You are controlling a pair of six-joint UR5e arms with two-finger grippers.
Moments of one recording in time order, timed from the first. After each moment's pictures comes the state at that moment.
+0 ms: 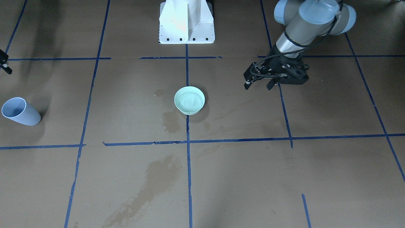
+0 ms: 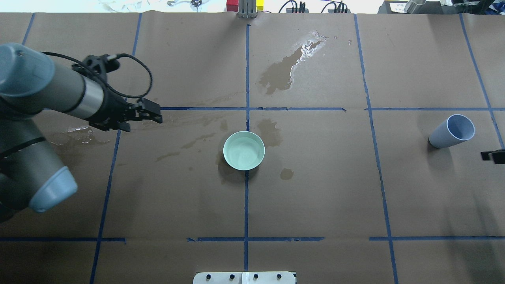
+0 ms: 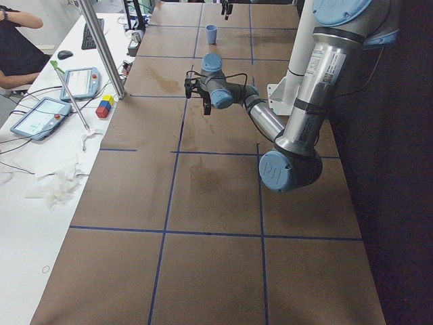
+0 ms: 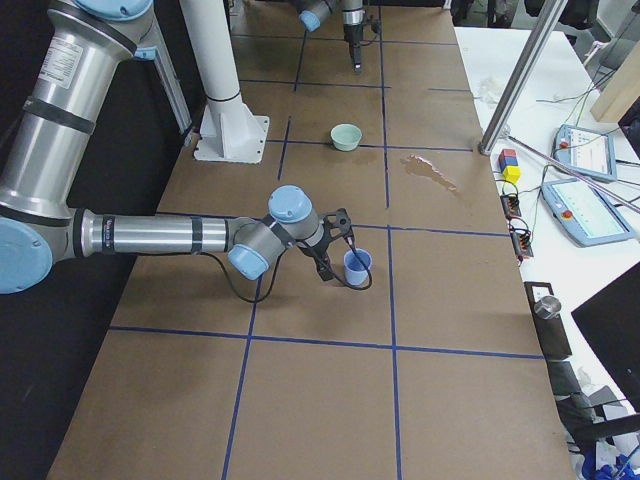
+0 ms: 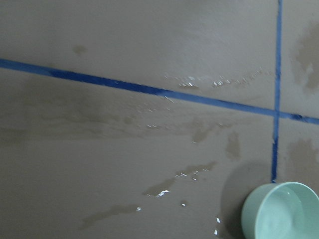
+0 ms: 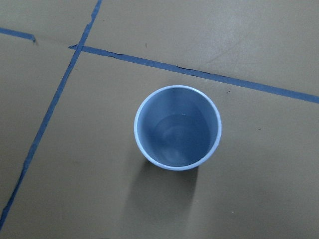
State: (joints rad) left arm -0.78 -1.86 -1.93 -1.92 -2.07 -1.32; right arm 1.04 -1.97 1.89 -0.64 2.11 0.65
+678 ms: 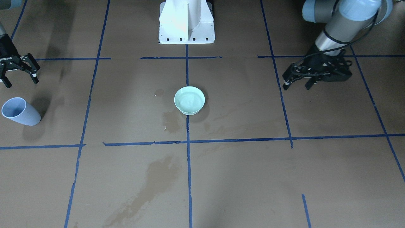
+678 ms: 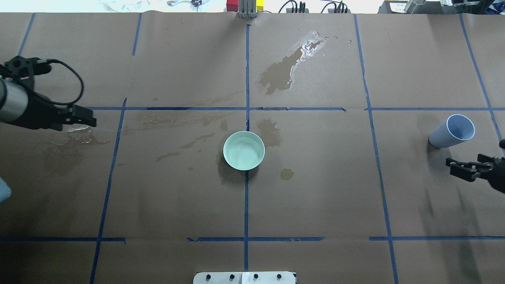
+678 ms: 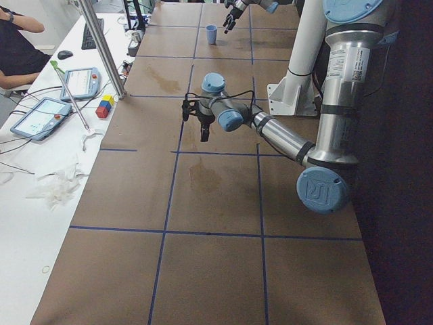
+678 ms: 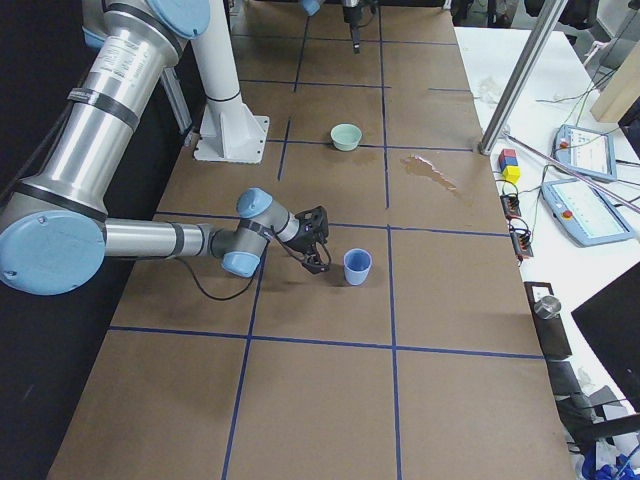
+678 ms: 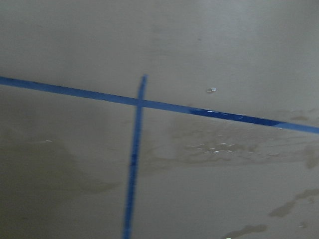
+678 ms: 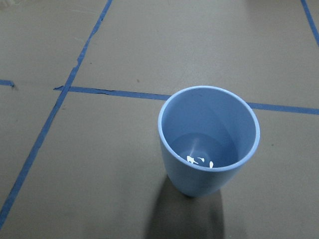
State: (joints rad) left arm -0.91 -1.60 -2.00 -1.93 -2.08 -1.04; right arm 0.49 -2.06 1.85 -0.37 1.29 1.11
